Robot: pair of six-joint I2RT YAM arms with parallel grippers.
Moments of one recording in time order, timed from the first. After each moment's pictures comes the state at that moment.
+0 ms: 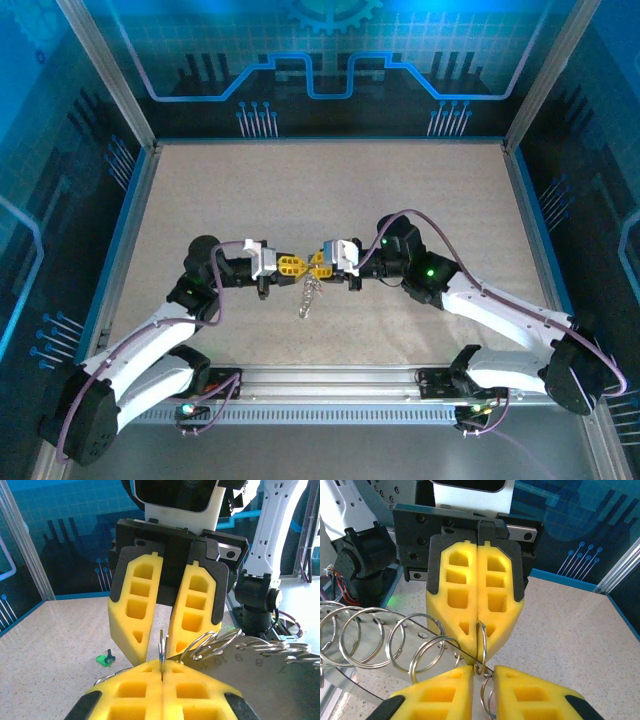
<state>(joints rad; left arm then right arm) -0.42 0.93 0.43 0.50 1.00 0.15 0.79 1.17 0.81 0.03 -0.61 -0.52</state>
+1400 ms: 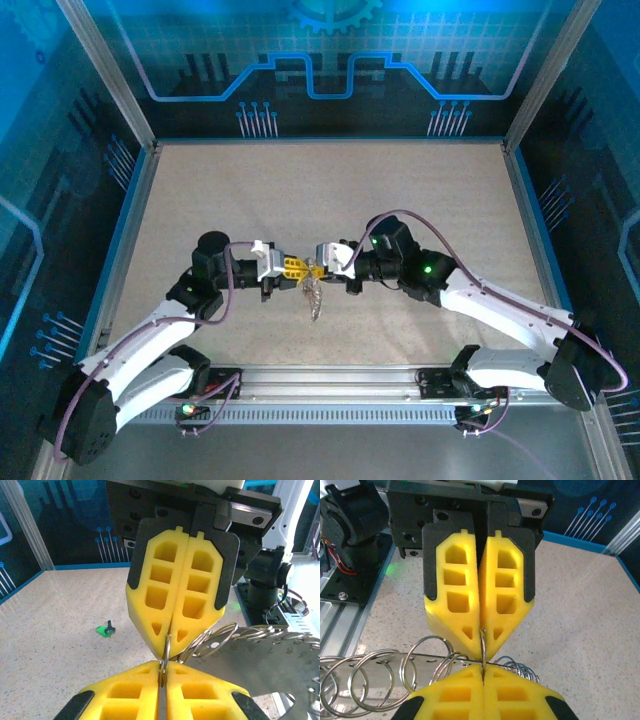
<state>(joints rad) -0.43 0.94 0.47 0.25 0.93 0.29 0.83 1.19 0.90 -0.21 -0.47 -0.56</state>
